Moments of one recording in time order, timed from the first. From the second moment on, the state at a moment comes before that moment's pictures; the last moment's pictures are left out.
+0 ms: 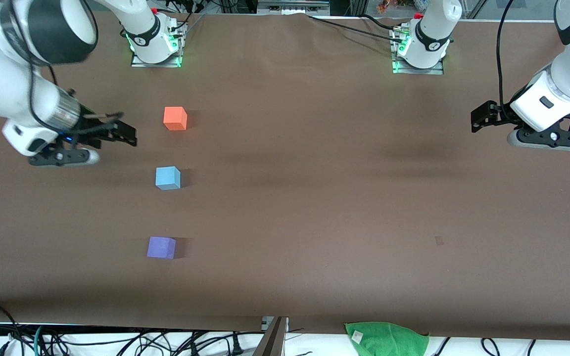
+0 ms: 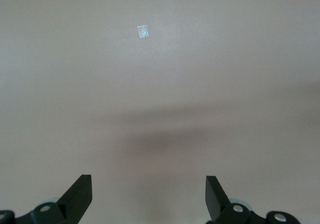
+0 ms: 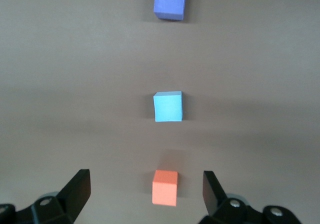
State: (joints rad) left arm -0.07 0.03 -0.03 -1.66 0.02 1.60 -0.02; right arm 0.37 0.10 -0.22 -1.66 0.13 1.69 0.07
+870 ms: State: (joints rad) left arm -0.07 0.03 -0.04 -1.66 0.02 1.59 -0.02; right arm 0.20 -0.04 -0.13 -1.66 0.04 1.56 -0.04
